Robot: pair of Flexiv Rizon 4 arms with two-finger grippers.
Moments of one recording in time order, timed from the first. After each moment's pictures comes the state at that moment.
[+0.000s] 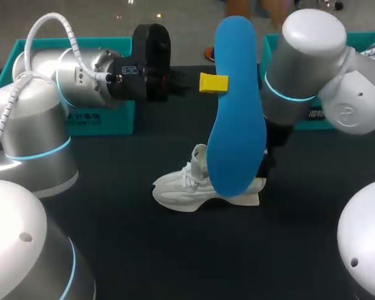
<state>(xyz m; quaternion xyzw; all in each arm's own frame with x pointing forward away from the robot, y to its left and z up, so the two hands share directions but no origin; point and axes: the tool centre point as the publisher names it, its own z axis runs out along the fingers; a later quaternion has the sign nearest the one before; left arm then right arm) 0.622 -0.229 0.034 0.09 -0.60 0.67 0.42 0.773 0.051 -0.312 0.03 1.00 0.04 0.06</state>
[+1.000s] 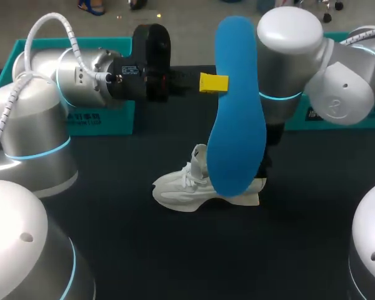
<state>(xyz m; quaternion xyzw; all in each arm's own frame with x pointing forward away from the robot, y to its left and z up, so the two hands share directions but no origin) 0.622 -0.229 0.035 0.09 -0.60 0.67 0.42 0.769 0.055 -0.307 0.01 1.00 0.00 0.06</state>
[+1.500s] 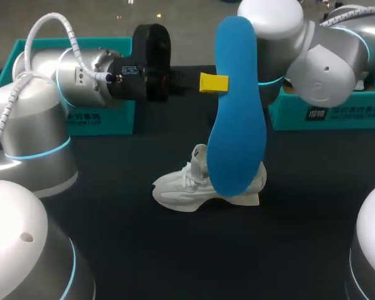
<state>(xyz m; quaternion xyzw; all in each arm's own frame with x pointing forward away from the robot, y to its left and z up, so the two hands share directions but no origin) 0.622 -0.229 0.035 0.09 -0.60 0.67 0.42 0.807 0.091 -0.287 0.01 1.00 0.01 0.09</state>
